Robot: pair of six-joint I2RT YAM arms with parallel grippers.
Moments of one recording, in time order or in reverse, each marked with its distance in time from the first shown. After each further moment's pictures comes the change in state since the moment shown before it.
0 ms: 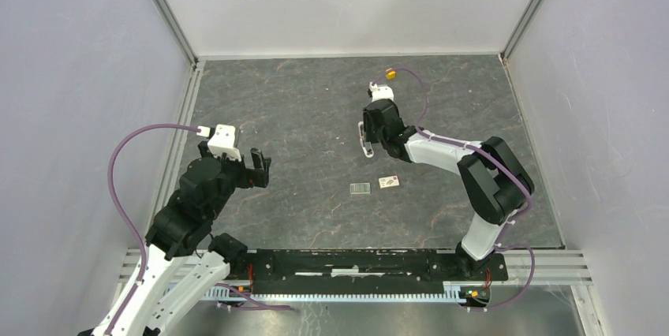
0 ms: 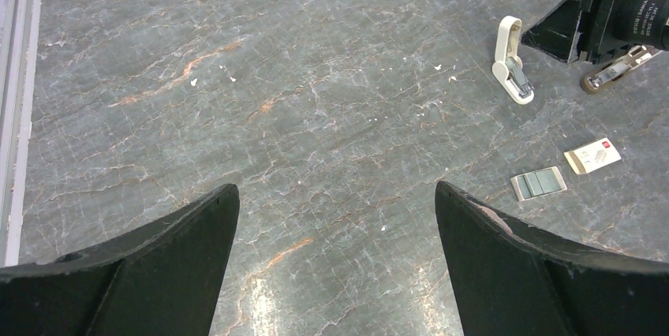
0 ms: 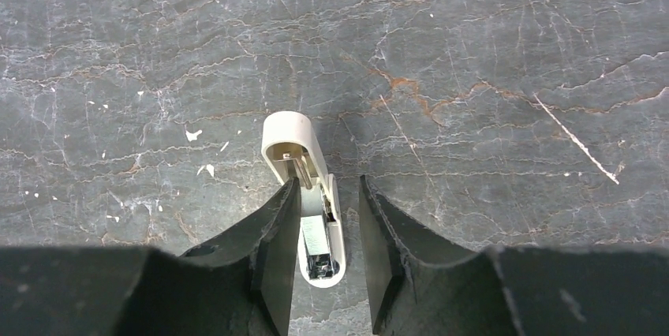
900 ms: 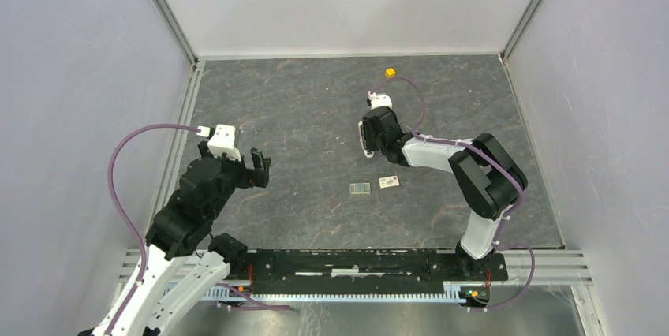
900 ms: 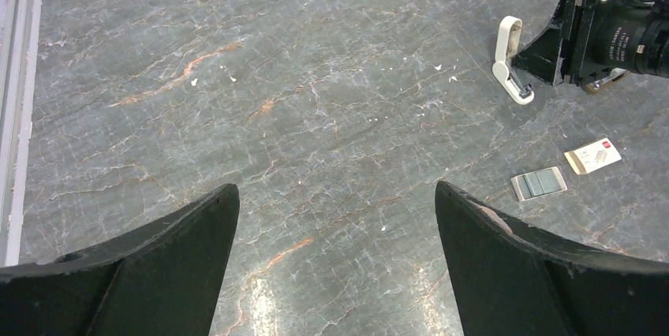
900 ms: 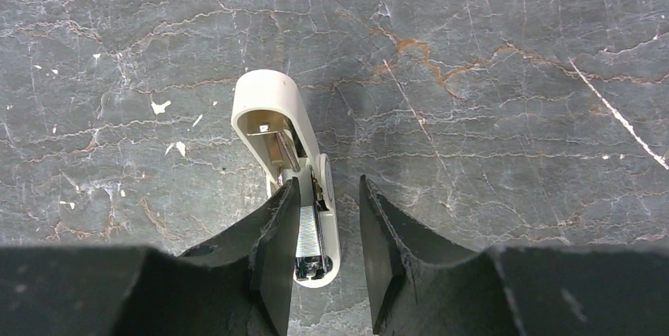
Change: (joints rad) left arm 0.000 0.000 0.000 0.000 -0.001 0.000; right arm -0.004 0.051 -0.053 0.054 -0.017 0.002
